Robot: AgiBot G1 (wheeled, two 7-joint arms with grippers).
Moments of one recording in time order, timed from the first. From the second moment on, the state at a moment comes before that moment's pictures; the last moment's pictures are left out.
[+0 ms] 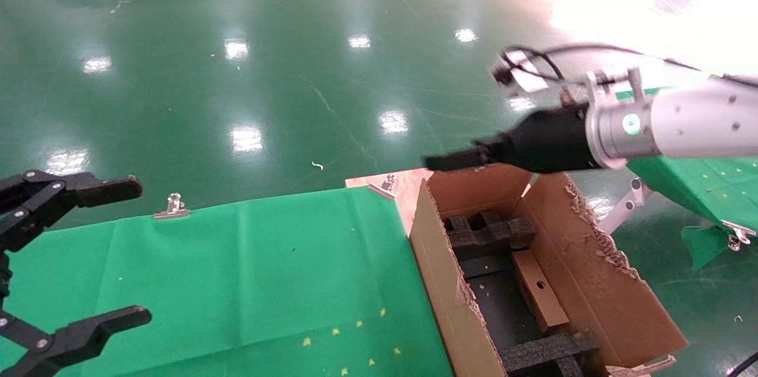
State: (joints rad) left arm -1.09 0.59 0.34 -1.26 0.68 1.47 -0.15; right arm 2.03 -0.49 -1.65 1.35 -1.29 -0.80 1.41
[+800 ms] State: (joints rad) left arm -1.09 0.59 0.34 -1.26 0.68 1.47 -0.15; right arm 1.64 -0.54 -1.08 1.32 -1.06 -1.09 0.90
